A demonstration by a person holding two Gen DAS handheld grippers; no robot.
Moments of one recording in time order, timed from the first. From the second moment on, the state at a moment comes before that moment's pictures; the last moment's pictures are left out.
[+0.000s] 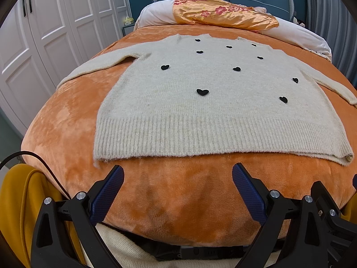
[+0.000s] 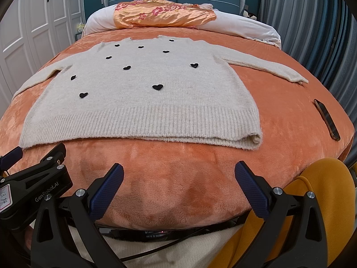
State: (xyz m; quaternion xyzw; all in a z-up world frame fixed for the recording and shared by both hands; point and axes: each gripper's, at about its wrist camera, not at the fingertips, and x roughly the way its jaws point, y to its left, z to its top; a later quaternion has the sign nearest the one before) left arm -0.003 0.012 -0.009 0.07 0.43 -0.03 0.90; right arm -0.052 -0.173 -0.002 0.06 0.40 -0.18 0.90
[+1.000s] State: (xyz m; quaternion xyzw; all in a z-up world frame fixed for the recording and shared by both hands) left arm 0.103 0.037 0.073 -0.05 0.38 -0.01 0.92; right arm 0.022 -0.481 0.049 0.20 0.27 -0.29 0.89
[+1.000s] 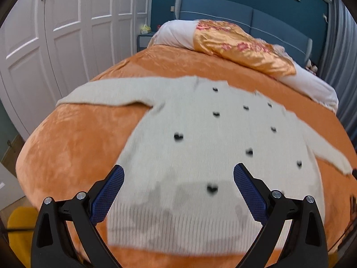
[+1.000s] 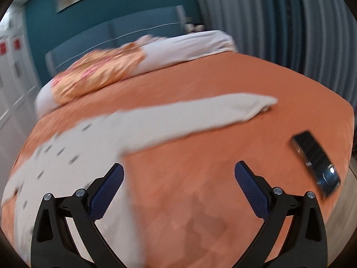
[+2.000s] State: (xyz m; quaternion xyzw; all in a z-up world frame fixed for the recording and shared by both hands) left arm 0.242 0.021 0.049 -0.09 0.38 0.04 0.92; right arm 0.269 -0.387 0.097 0.24 0.22 0.04 0.94
